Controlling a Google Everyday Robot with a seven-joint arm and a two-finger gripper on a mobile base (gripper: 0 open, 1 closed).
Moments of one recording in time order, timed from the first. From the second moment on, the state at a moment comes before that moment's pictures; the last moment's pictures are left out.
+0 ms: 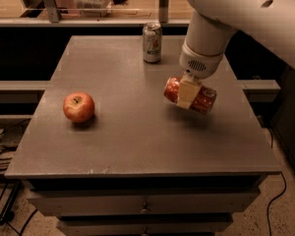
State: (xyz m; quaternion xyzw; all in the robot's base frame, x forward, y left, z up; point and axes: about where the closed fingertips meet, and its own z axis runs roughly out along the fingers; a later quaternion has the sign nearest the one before) arm 0.549 -0.097 0.880 -0.56 0.82 -0.03 0.10
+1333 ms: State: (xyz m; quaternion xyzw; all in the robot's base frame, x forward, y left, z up) arm 0.527 -0.075 0.982 -0.57 0.70 0.23 0.38
